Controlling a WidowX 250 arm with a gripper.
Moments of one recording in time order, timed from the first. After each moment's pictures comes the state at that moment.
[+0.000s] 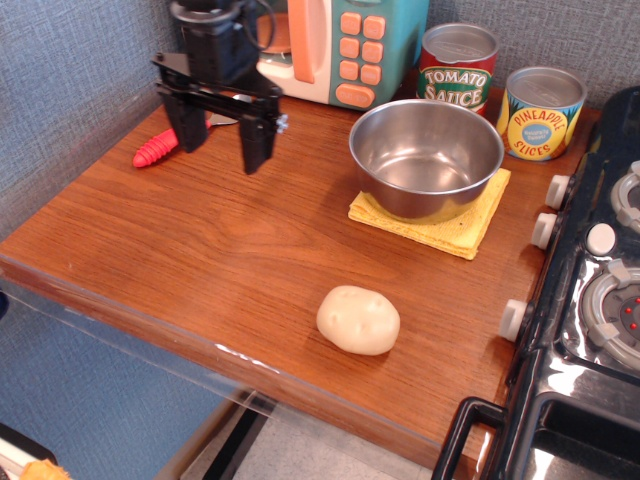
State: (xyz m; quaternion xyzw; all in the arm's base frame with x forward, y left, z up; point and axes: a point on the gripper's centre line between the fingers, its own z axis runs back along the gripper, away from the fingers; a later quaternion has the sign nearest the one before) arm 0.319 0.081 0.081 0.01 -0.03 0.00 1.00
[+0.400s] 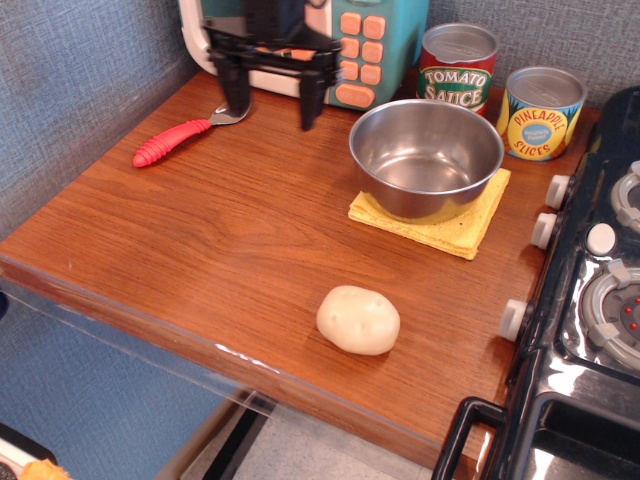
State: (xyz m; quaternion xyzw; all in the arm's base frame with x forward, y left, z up) arm 0.363 0.060 0.095 0.02 -0.04 0.07 1.00
